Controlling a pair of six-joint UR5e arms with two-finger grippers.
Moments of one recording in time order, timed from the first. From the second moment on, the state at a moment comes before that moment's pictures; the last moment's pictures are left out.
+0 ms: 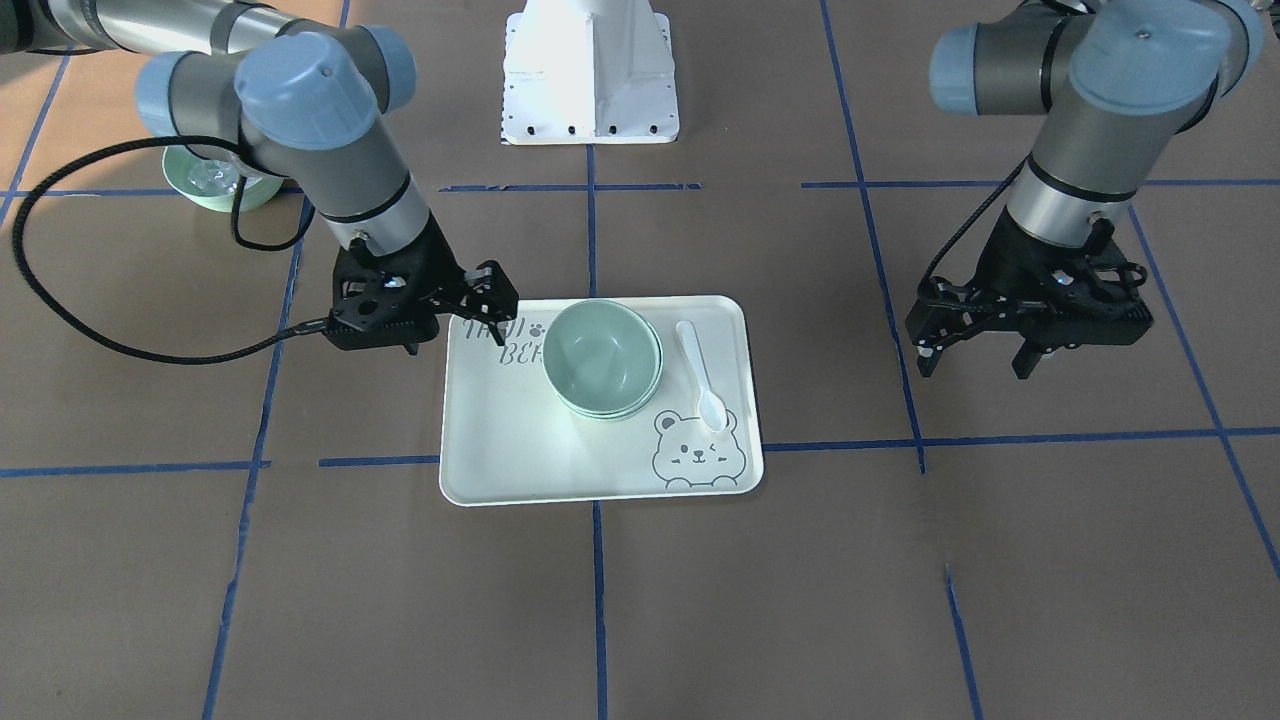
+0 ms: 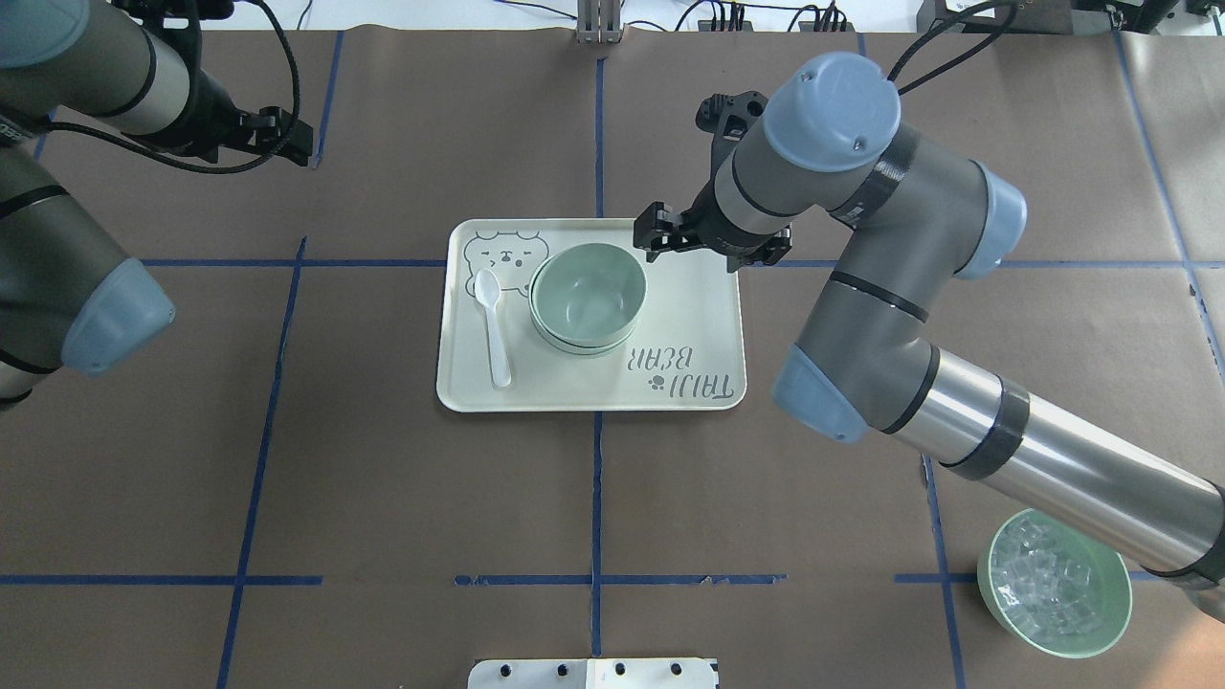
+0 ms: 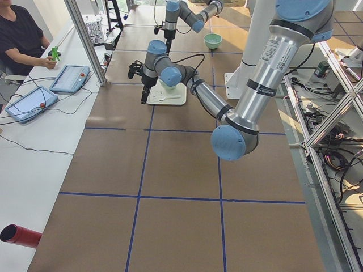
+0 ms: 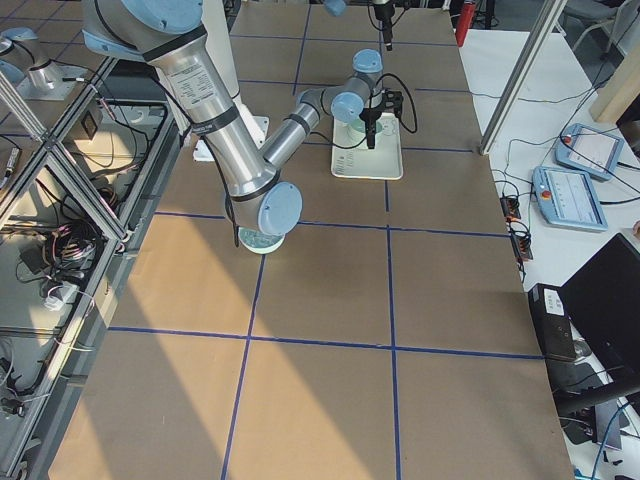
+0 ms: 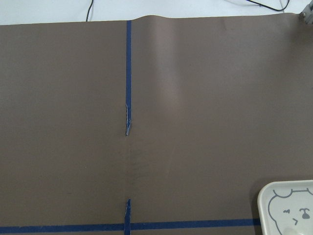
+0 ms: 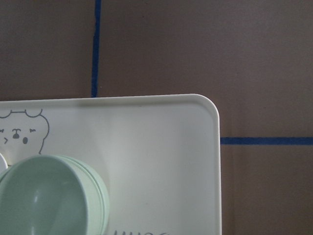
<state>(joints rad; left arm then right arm) -1.01 -1.97 -1.83 -1.67 -2.01 -0.77 0.76 -1.00 1.78 -1.51 2.01 1.06</state>
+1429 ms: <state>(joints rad) -1.44 -1.60 -1.73 -1.66 -2.32 -0.05 1.51 -1.60 1.66 -1.55 2.40 -0.10</state>
